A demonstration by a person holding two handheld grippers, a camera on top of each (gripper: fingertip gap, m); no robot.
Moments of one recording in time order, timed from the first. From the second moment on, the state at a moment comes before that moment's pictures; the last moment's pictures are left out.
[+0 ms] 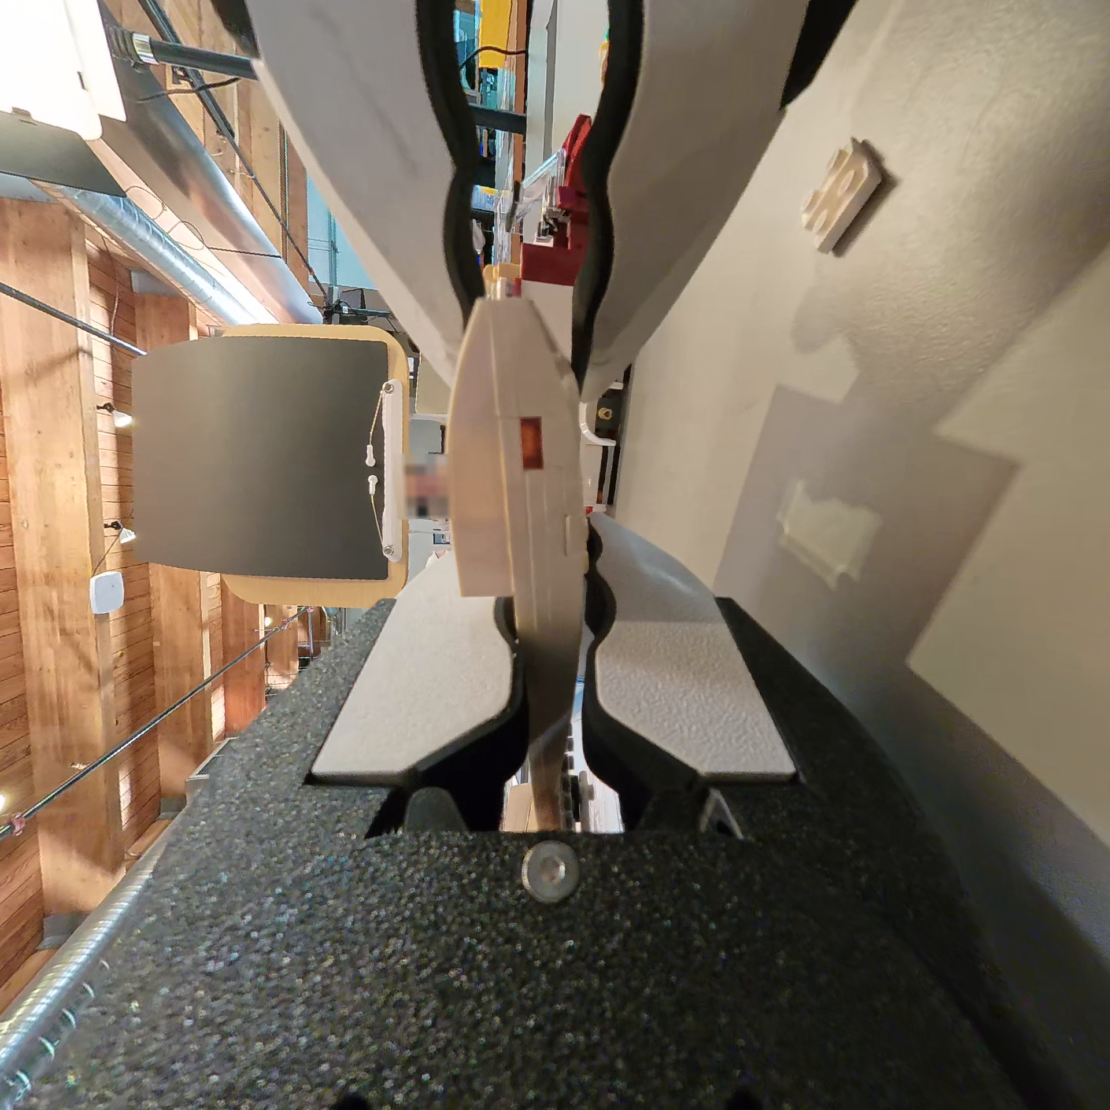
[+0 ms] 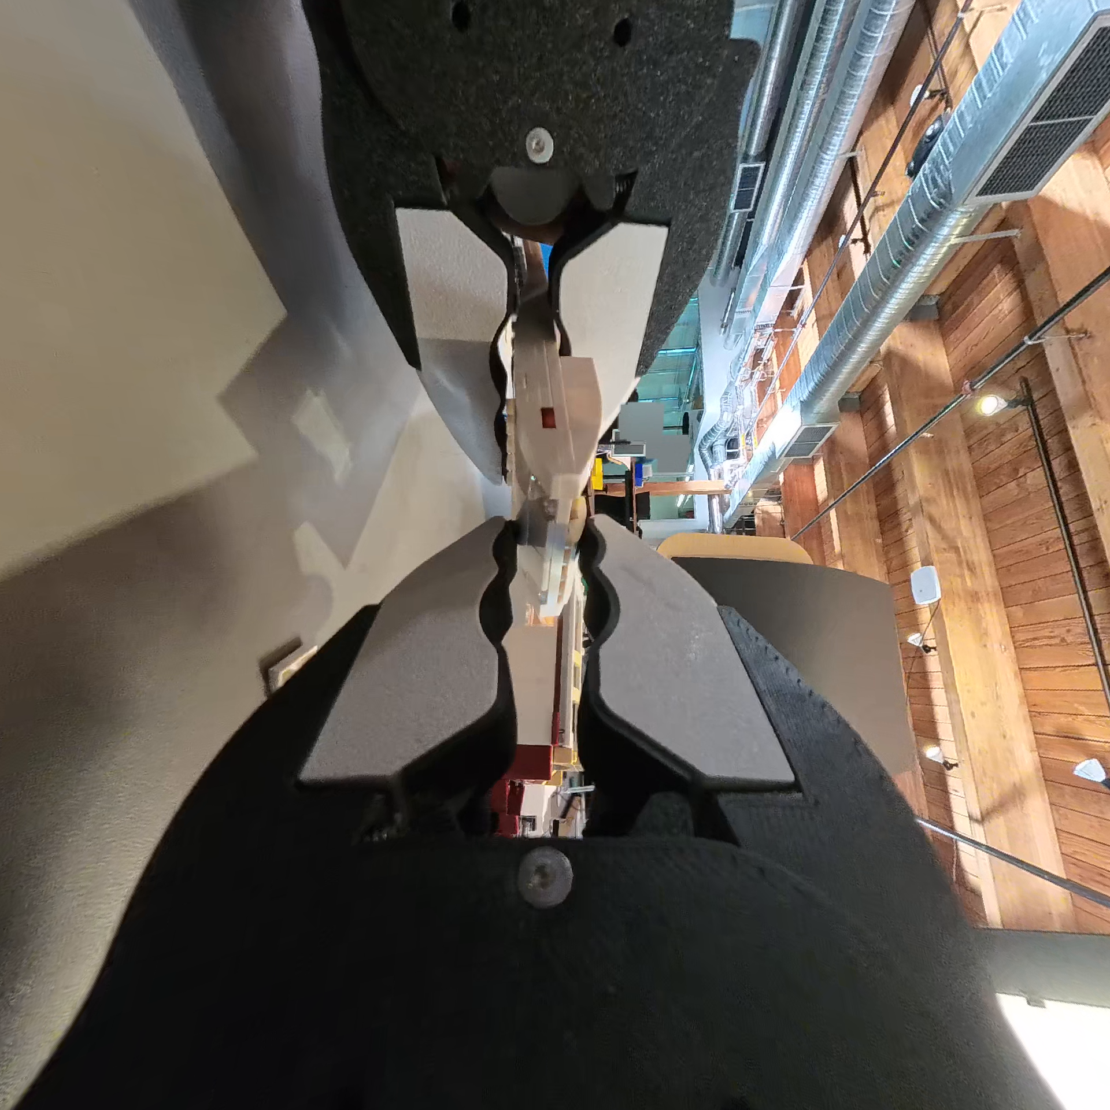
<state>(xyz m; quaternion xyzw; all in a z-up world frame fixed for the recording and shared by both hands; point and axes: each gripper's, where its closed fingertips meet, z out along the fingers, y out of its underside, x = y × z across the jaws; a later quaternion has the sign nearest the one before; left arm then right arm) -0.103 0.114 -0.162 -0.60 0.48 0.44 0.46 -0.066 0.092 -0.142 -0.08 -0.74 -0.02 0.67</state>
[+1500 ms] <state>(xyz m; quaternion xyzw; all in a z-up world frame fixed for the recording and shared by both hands) -0.094 0.111 -0.160 -0.58 0.49 0.45 0.48 -0.056 0.079 -0.137 -0.01 -0.72 0.00 0.70</state>
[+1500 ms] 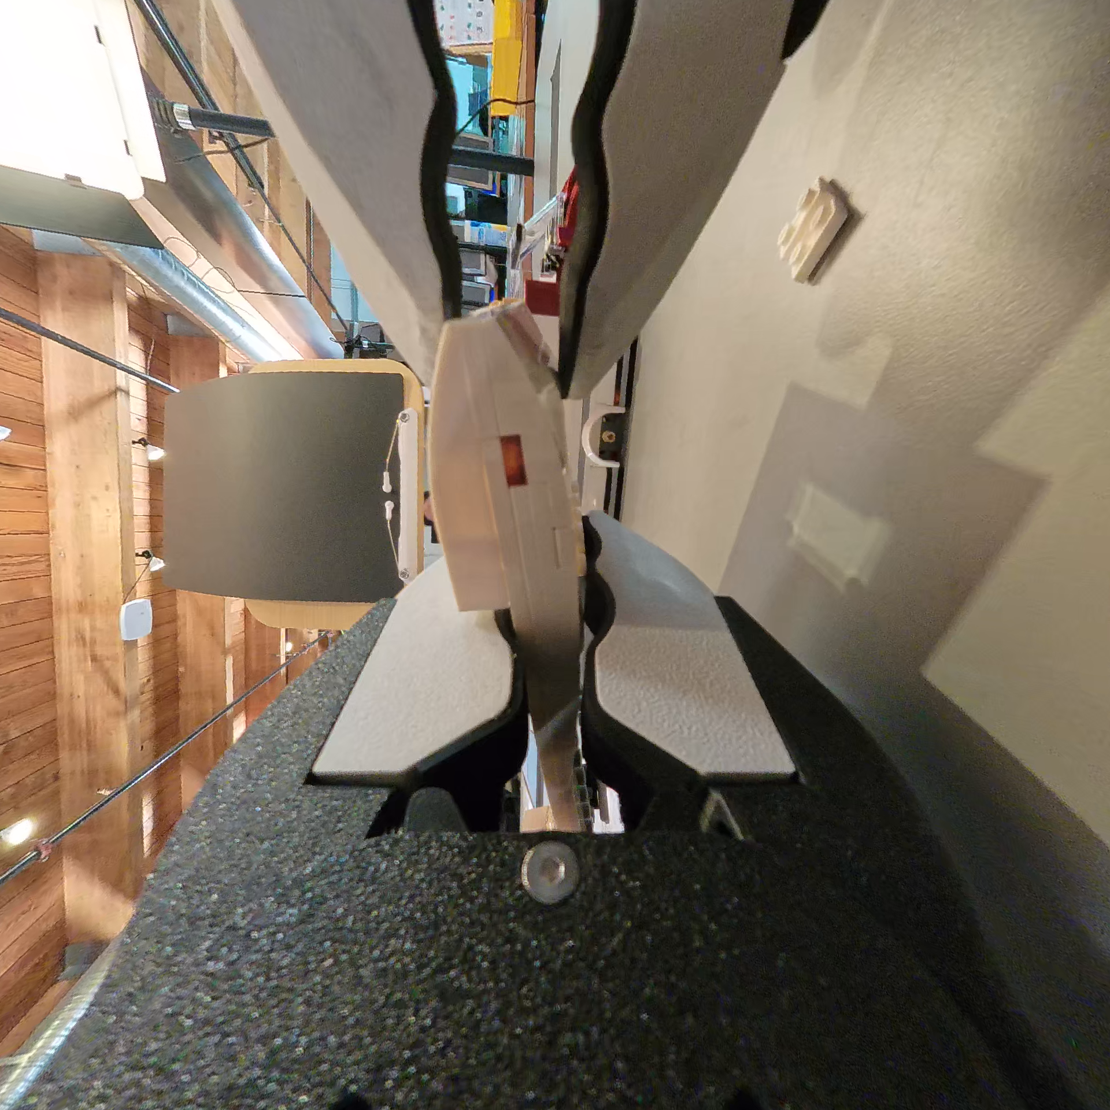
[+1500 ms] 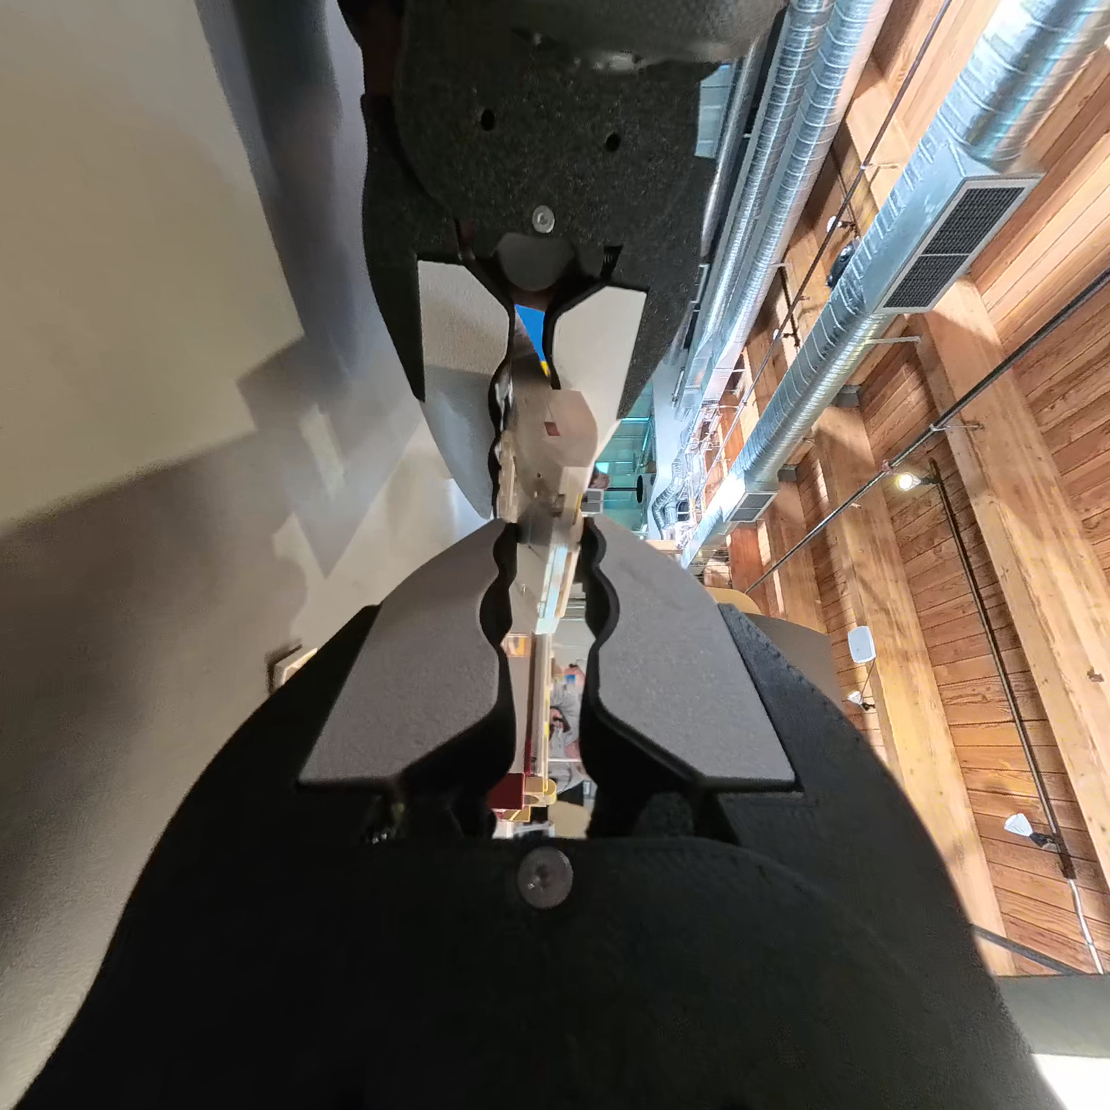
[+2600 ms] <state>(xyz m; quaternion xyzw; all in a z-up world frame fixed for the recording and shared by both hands) -0.094 0.113 -0.161 -0.56 0.51 0.46 0.47 -0.055 0.079 -0.141 0.00 -0.71 -0.01 0.70</state>
